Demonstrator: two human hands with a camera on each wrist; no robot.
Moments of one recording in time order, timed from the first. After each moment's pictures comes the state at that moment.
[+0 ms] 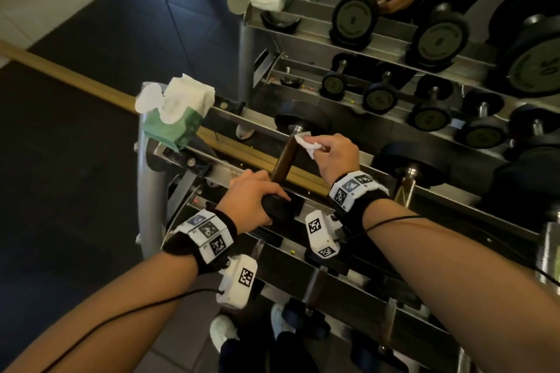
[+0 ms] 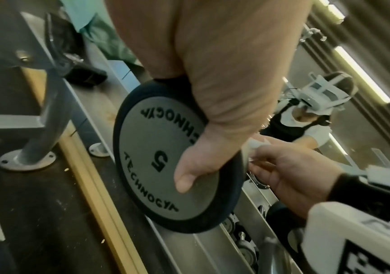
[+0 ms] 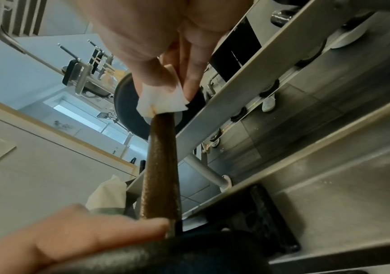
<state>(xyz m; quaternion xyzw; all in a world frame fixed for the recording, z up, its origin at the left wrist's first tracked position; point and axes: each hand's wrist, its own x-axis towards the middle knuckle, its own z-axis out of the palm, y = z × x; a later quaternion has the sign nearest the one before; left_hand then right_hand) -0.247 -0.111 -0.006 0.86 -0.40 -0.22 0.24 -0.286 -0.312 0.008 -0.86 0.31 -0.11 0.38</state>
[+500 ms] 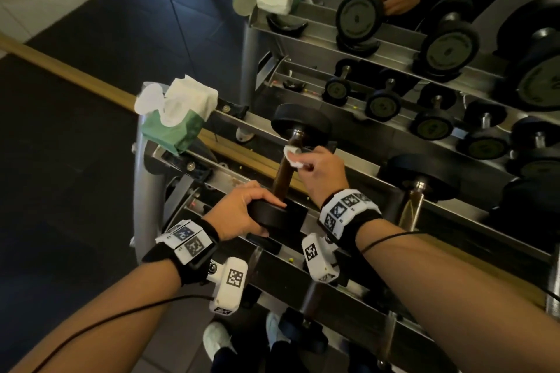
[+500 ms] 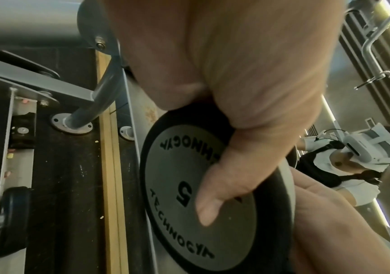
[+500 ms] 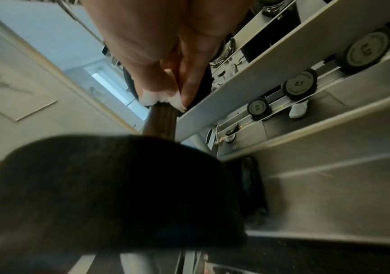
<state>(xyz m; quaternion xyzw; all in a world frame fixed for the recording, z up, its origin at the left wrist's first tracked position) -0.222 -0.091 -0.039 0.76 -0.34 -0.34 0.43 -0.280 -0.285 -0.007 -0.88 0.22 -0.08 0.41</state>
